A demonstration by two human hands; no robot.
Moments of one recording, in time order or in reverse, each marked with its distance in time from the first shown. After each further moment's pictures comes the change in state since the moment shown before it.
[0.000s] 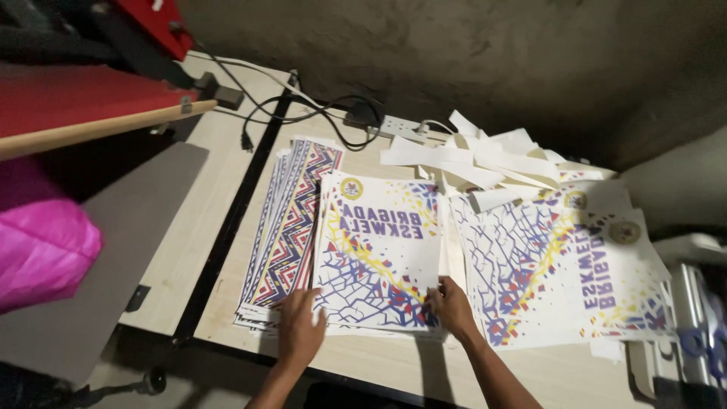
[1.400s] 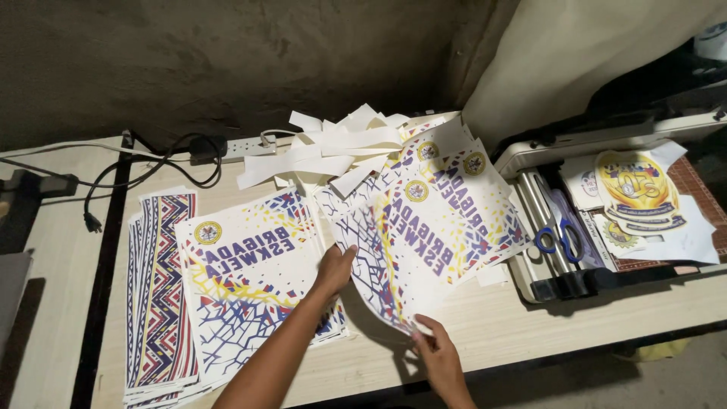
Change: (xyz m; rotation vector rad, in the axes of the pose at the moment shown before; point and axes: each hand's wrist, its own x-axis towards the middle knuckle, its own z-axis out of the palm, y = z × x) left_hand 0.108 0.251 0.198 -0.434 -0.687 -0.357; right_hand -0.159 0.140 -0.088 0.496 0.316 0.111
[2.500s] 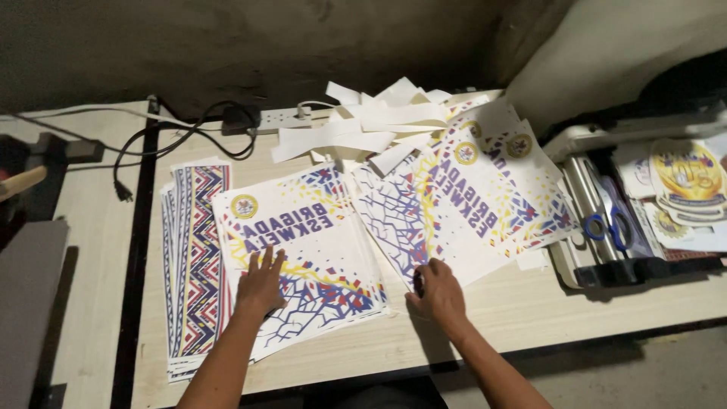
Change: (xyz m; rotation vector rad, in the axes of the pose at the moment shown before) left_hand -0.033 -0.124 -0.207 1.201 -0.115 -0.102; right_hand 0.061 -0.075 0.077 -0.936 0.057 -0.512
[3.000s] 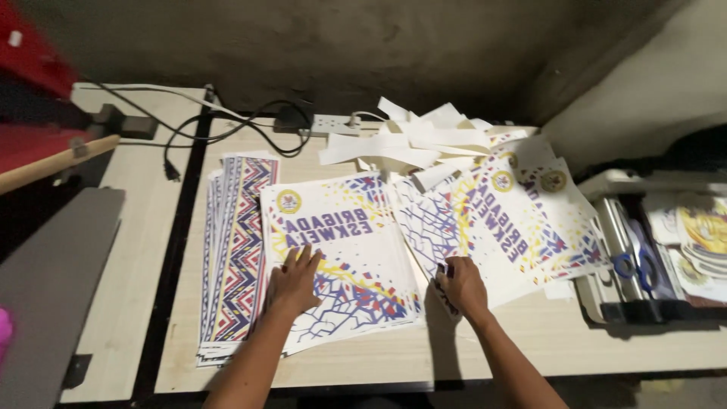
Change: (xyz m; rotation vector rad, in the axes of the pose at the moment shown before) left_hand -0.012 -0.019 0.010 -0.075 0.127 0.119; right_hand 0.047 -0.004 0.016 0.041 0.072 0.066
